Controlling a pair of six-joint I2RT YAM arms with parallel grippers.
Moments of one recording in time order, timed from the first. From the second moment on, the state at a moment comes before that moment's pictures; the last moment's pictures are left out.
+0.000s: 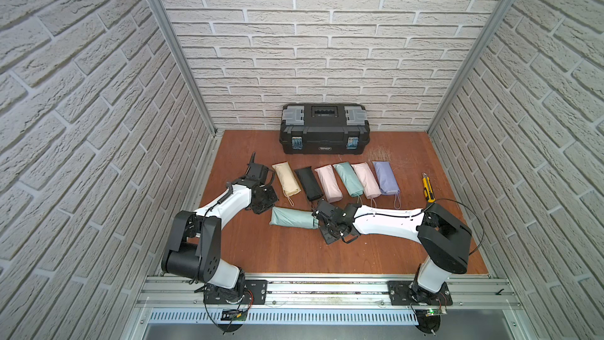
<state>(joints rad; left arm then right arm) -0.23 1.48 0.86 -0.60 0.17 -0.68 0.96 1.73 1.04 -0.66 0.17 0.54</state>
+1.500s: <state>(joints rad) -0.20 1.48 0.86 -0.60 0.18 -0.66 0.95 1.73 1.02 -0.65 0.23 0.58</state>
